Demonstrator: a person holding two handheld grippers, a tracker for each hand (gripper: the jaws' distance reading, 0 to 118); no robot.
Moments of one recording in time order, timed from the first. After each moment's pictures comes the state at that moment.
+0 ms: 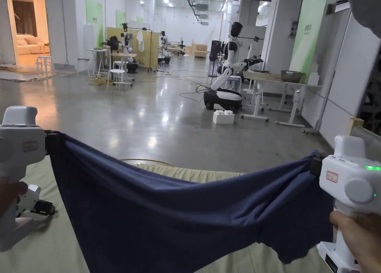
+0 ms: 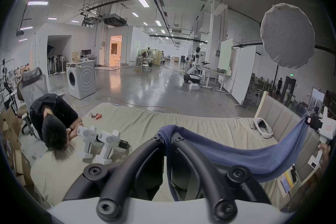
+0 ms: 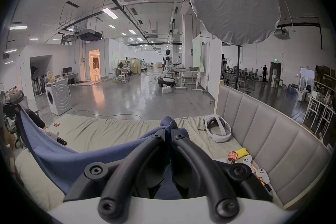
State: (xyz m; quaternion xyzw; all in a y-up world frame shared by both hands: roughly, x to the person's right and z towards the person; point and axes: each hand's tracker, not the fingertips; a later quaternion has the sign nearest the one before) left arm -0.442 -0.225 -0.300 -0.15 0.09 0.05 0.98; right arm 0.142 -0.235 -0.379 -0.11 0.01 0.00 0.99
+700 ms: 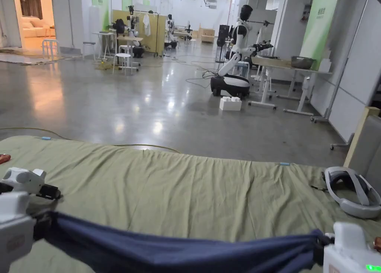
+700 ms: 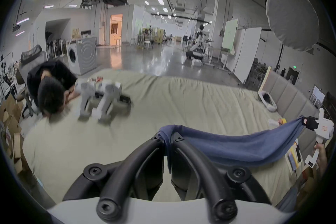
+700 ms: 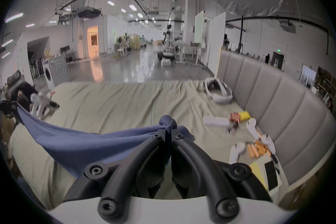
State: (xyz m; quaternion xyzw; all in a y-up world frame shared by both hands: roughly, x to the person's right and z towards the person) left arm -0.439 -0.409 -0.216 -0.27 0.09 0.09 0.95; right arm 0.153 -0.428 -0.320 -0.25 0.00 0.04 0.97
